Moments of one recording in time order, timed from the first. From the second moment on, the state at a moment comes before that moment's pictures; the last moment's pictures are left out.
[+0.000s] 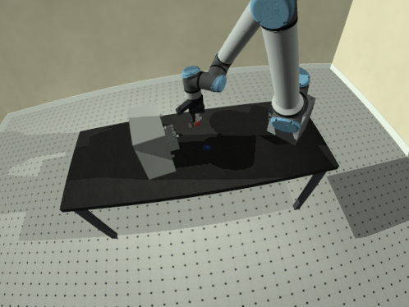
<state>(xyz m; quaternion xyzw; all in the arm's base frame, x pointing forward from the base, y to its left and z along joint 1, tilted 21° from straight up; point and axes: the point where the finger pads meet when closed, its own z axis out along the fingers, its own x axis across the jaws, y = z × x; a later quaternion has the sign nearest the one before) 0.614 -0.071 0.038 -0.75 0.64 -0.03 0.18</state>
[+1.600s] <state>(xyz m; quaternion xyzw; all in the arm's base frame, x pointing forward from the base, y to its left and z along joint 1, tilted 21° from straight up) 0.609 -0.071 0.037 -0.66 0.59 -0.22 0.41</state>
